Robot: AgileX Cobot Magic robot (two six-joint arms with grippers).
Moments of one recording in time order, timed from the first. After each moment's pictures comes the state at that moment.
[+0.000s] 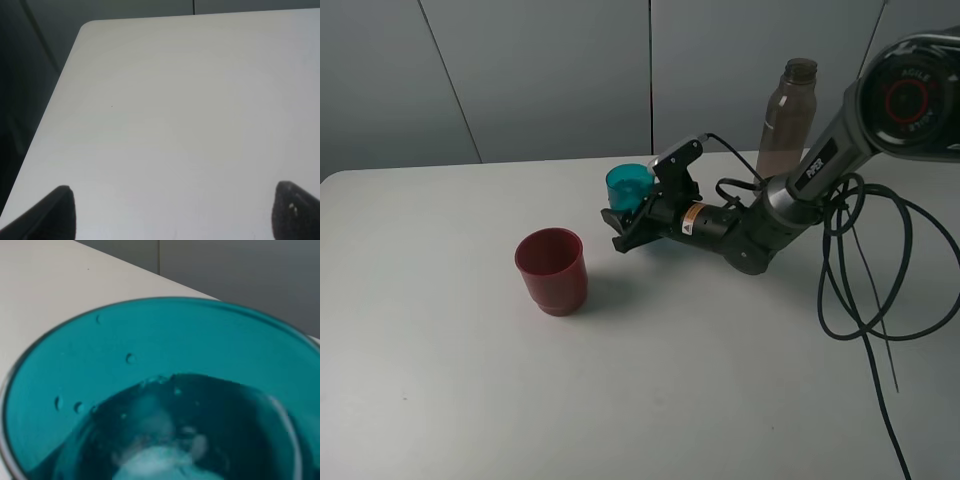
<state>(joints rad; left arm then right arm) 0.07 0.00 -0.51 0.09 1.08 0.00 0.49 2.44 -1.14 -0.40 -0.91 0.16</state>
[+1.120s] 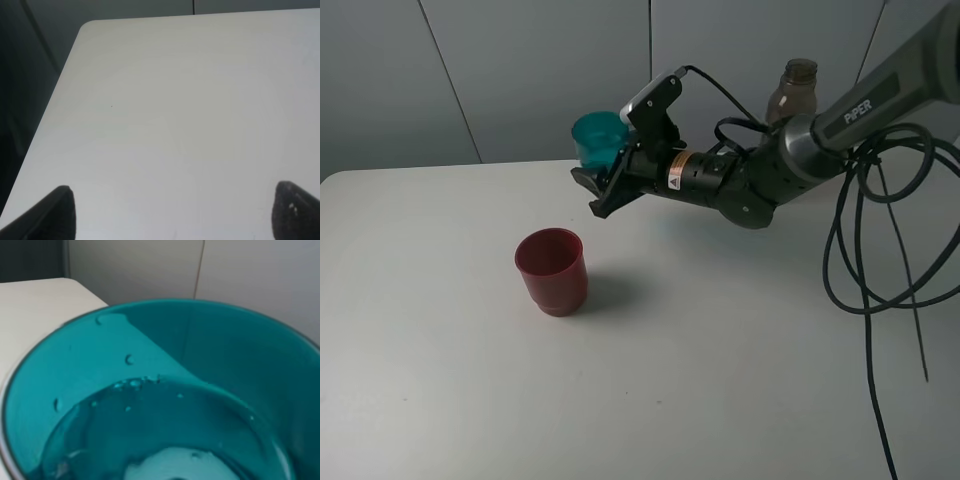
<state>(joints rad) 0.07 0.00 -0.51 0.09 1.08 0.00 0.54 2.22 -1.14 -0.53 -0.80 0.16</state>
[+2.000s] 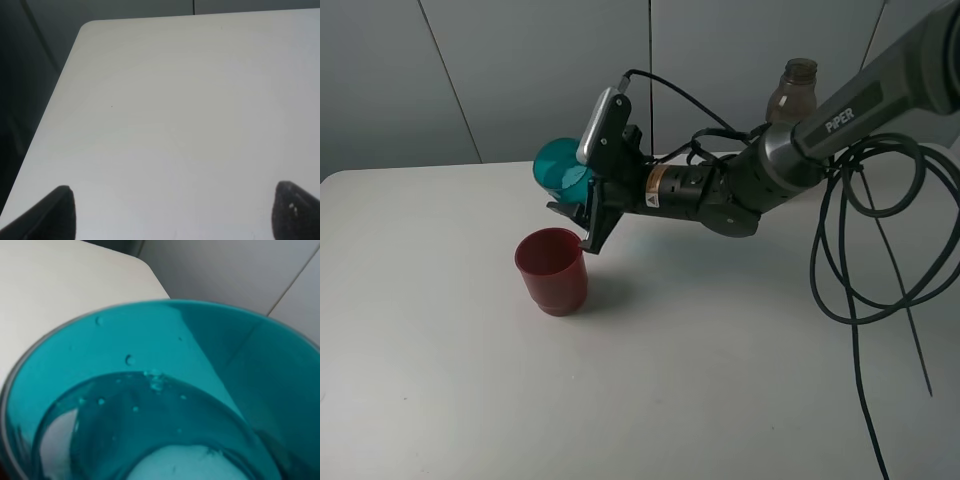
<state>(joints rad) 0.07 0.00 -0.51 0.09 1.08 0.00 0.61 2.22 -1.14 -0.62 -0.78 -0.17</state>
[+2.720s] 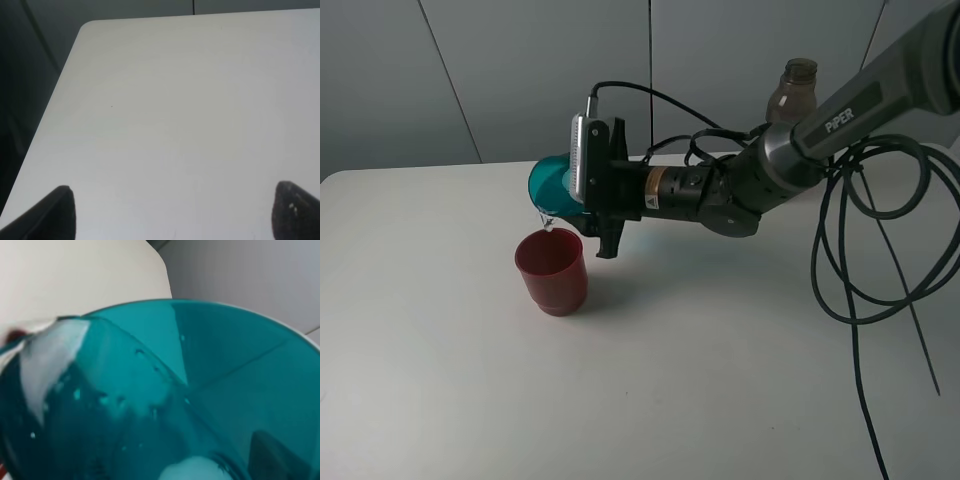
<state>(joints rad) 0.07 0.00 -0.51 0.09 1.08 0.00 0.61 2.22 -1.14 -0.64 -0.78 -0.60</state>
